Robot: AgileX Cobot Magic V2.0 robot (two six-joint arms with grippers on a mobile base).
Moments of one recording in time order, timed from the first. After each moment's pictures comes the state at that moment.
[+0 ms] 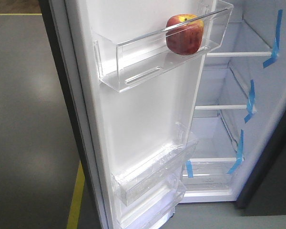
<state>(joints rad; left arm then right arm) 0.01 -0.01 0.02 0.02 0.05 -0.06 0.21 0.28 -0.40 0.74 1.01 -0.49</state>
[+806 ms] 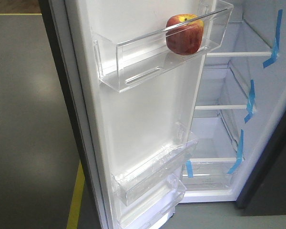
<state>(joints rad) 0.01 -0.01 0.02 0.00 0.00 -0.07 0.21 0.22 -0.40 0.74 1.09 -0.48</state>
